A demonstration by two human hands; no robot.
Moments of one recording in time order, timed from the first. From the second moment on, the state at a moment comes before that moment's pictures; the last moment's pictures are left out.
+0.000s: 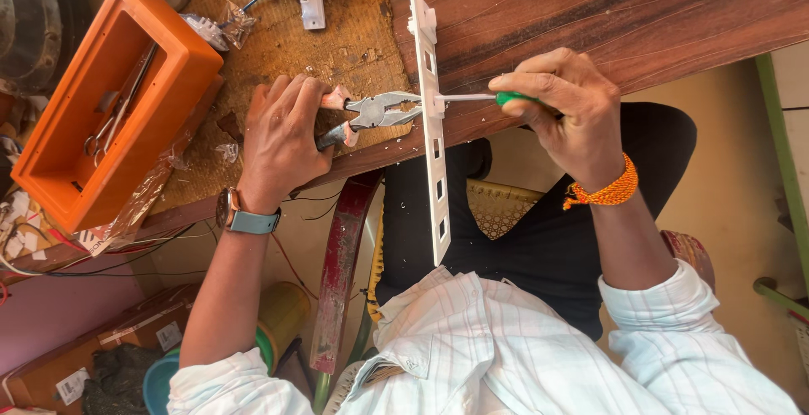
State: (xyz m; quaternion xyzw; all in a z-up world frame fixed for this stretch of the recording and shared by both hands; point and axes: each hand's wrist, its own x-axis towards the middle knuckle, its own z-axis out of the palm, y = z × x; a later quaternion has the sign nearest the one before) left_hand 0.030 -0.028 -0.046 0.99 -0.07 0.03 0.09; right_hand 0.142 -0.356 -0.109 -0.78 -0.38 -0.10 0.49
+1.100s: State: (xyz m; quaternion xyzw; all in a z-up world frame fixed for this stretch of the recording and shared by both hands) left_hand 0.029 -0.029 -0.046 0.99 -0.06 0.04 0.09; right_hand 0.142 -0.358 -0.097 -0.75 -0.33 -0.05 0.57
